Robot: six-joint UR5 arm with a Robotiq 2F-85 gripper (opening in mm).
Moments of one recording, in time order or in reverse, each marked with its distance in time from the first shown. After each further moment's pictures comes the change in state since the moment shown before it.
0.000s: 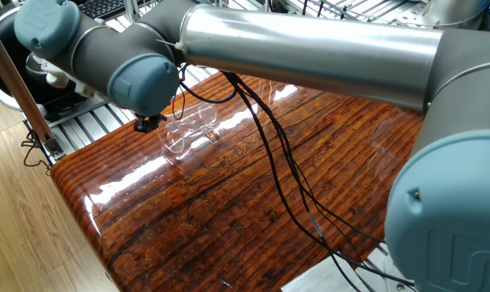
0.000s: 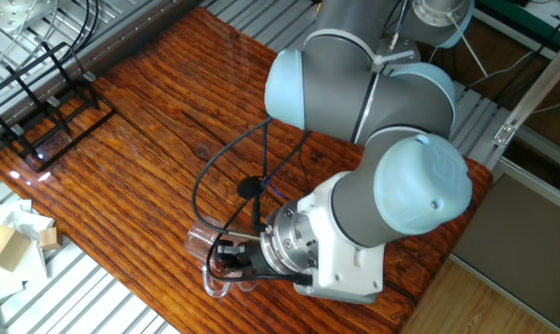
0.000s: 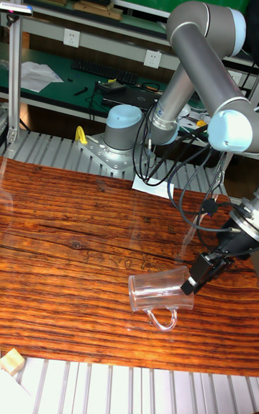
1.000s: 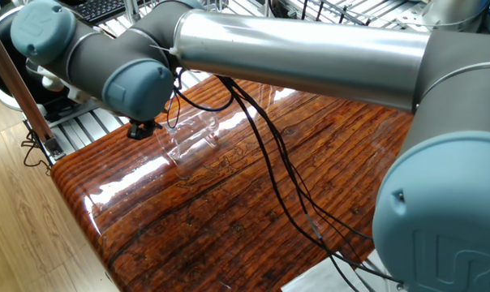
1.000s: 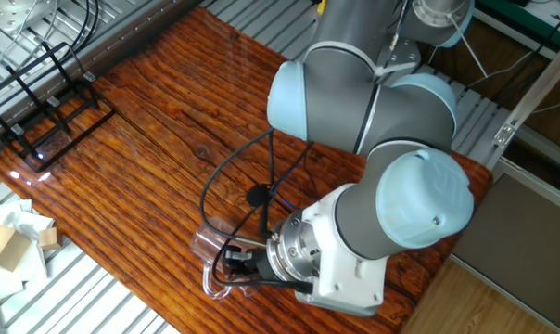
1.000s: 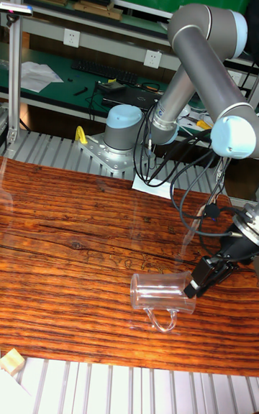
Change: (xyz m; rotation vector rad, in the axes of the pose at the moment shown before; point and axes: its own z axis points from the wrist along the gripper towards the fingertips) arm -0.007 0.018 0.006 -0.015 0.019 0.087
